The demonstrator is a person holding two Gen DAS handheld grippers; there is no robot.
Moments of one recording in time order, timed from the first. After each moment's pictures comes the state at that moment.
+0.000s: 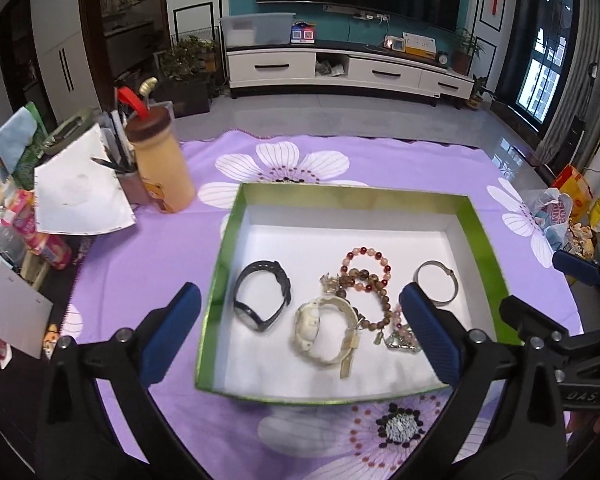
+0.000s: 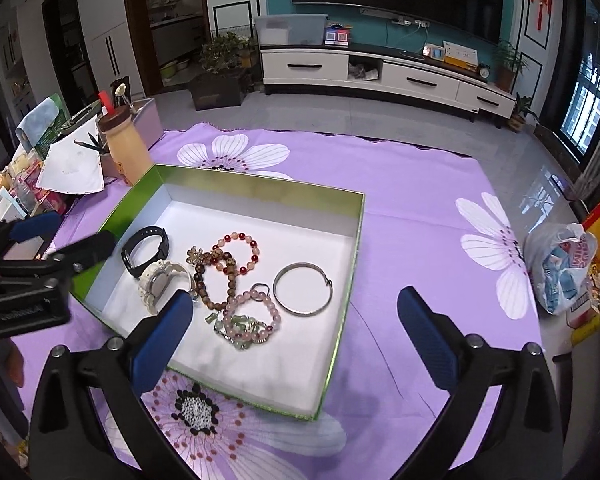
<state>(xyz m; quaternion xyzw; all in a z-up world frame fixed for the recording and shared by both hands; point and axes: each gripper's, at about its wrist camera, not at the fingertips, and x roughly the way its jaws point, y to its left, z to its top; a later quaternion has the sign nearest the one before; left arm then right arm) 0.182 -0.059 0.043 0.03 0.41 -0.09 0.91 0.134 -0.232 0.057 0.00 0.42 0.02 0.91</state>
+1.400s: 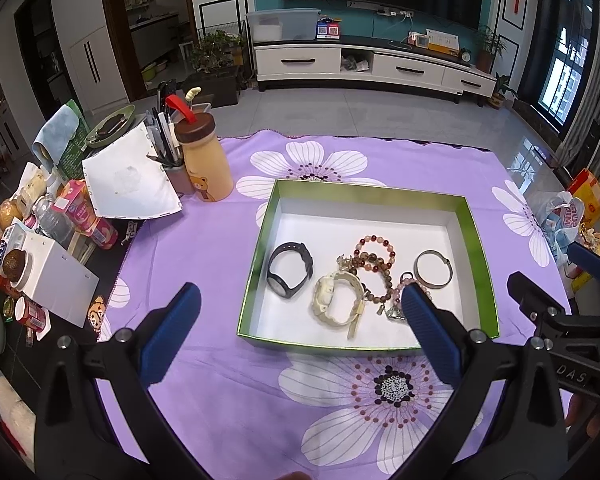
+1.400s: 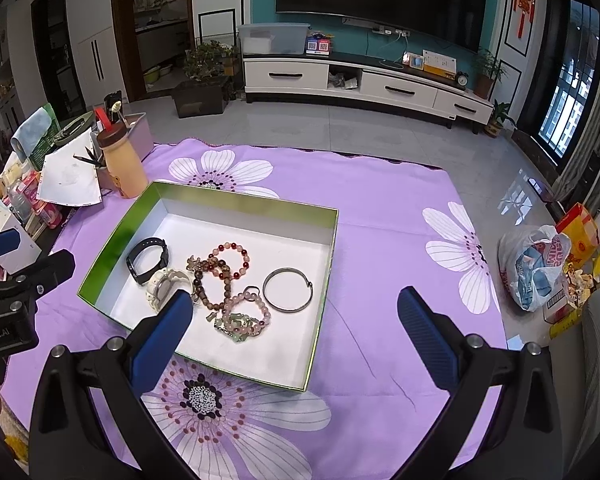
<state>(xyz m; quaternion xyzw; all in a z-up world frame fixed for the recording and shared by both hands) 0.143 -0.054 0.093 0.04 0.43 -0.04 0.90 0.110 -0.224 0.096 -0.01 0.41 -0.02 0.91</state>
